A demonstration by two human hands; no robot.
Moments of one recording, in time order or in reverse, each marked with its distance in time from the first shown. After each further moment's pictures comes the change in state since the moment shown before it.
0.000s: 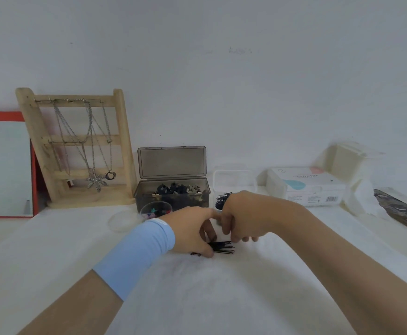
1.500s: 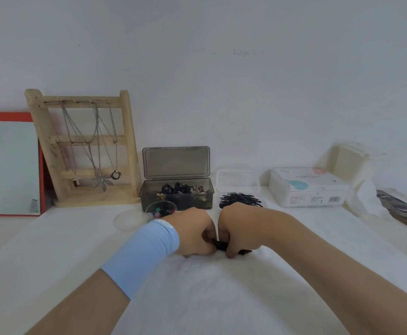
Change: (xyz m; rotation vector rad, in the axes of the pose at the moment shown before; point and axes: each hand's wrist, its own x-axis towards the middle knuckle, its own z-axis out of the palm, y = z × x) left_hand -0.012 0.007 0.000 0.193 0.035 -0.038; right_hand -0.003 -0.024 0.016 -0.248 0.049 -0.176
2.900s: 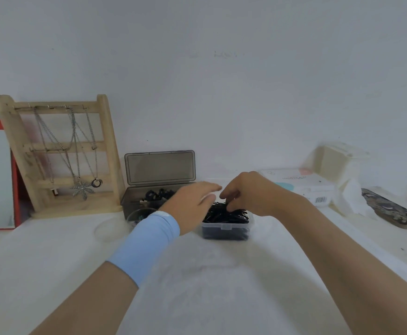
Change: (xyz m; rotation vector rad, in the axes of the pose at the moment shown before) left_hand 0.046 0.007 -0.010 -0.296 0.469 0.130; right_hand -0.001 0.082 -0.013 0.443 0.388 0.196
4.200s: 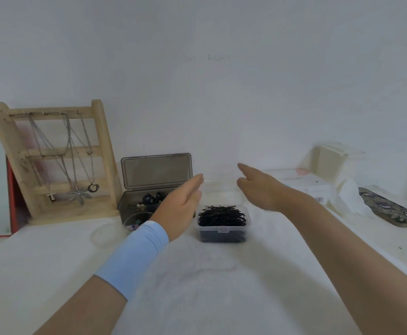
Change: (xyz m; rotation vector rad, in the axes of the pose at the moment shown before) left_hand -0.005 -0.016 0.006 -0.362 0.106 -0.117; right_hand -0.006 0.008 -0.011 0.179 0.102 0.238
